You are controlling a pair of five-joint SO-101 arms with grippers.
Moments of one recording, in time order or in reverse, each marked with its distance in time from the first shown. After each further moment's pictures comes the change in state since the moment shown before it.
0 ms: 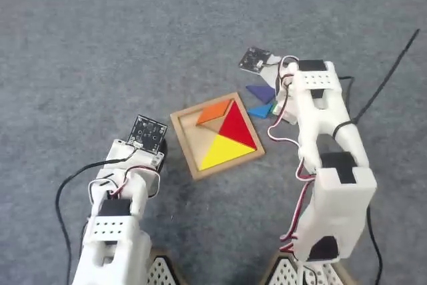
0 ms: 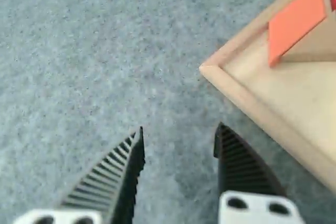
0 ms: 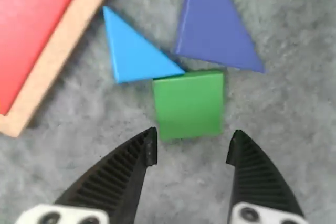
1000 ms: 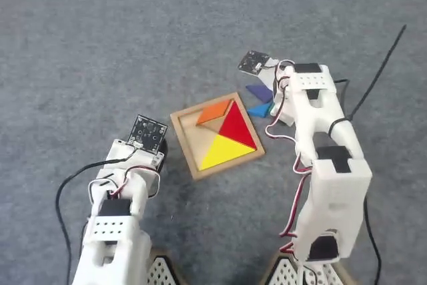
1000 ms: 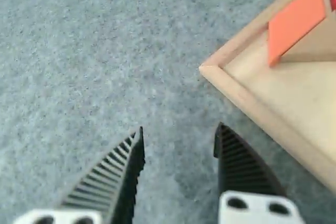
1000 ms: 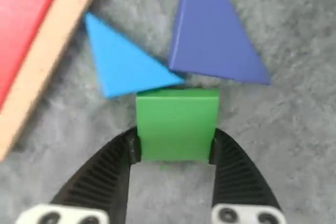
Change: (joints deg) left arm 0.0 0.0 0.0 0.0 0.0; right arm -0.2 3.1 -1.4 -2.0 -2.7
